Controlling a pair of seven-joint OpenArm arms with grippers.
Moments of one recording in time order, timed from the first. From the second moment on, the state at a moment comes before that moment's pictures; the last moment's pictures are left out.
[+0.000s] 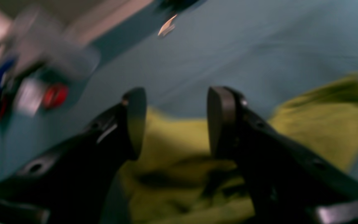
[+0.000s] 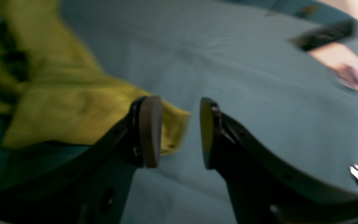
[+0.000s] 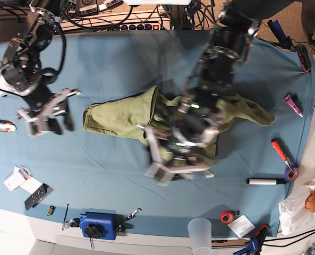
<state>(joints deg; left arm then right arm) -14.1 1.7 20.8 103.5 3.2 -11.7 50.5 -5.7 13.3 27.6 116.7 31.9 39.9 -60.9</state>
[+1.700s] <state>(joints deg) -1.5 -12.5 0.9 113.2 -13.2 -16.9 50.5 6.8 7.0 -3.3 86.9 14.6 34.6 -50.0</state>
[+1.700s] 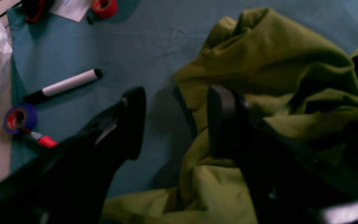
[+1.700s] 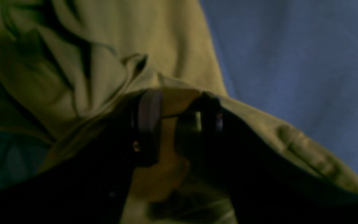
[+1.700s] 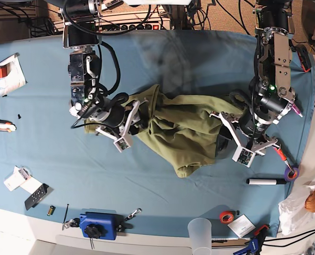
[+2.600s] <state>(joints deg) -1.5 -12.5 0.9 113.2 -13.2 -16.9 49.6 -7.5 7.2 4.3 116.2 18.7 37.7 -57.8</state>
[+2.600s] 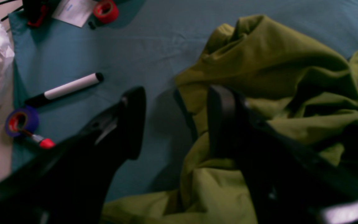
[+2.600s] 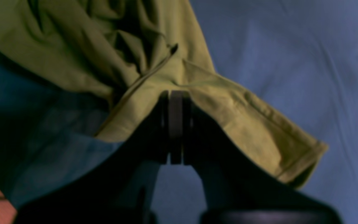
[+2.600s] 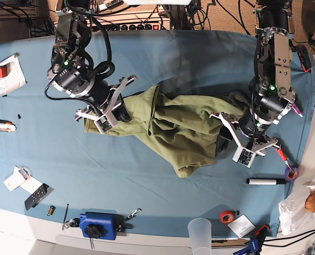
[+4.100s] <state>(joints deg) -1.3 -11.2 0.9 113.2 -13.2 -16.9 48.3 3.8 5.1 -13.1 99.5 9.9 19.3 -67.0</state>
